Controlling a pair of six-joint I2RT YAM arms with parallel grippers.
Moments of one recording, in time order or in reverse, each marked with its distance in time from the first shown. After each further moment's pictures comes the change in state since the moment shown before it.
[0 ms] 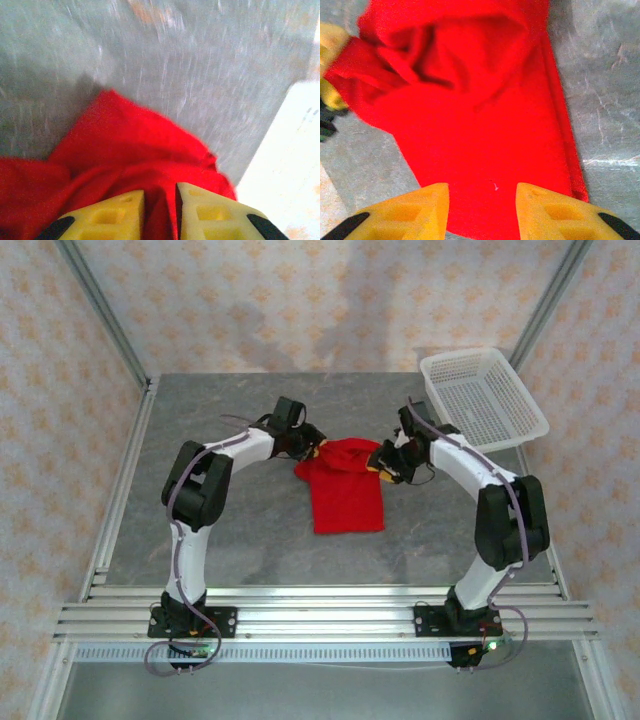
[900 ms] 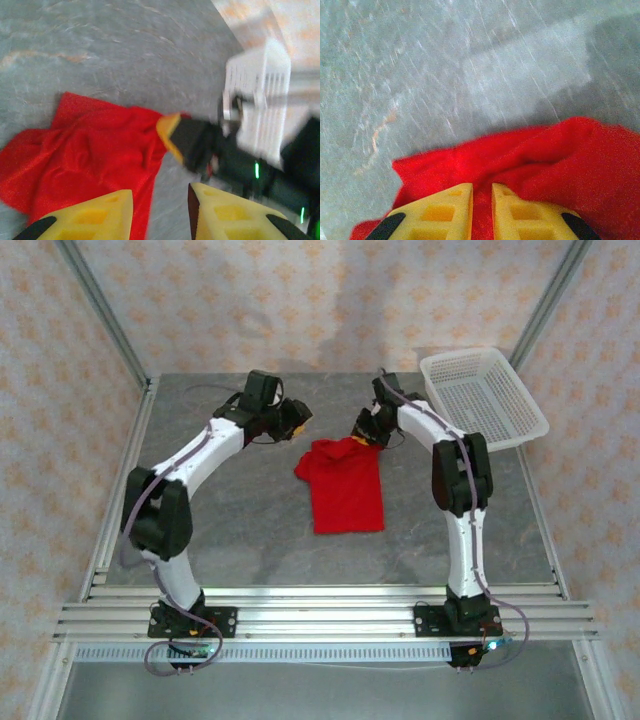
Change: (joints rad) left arm 0.006 -0.366 0.006 -0.298 -0.049 0.433; right arm 0.010 0.564 0.647 0.000 0.055 0.008
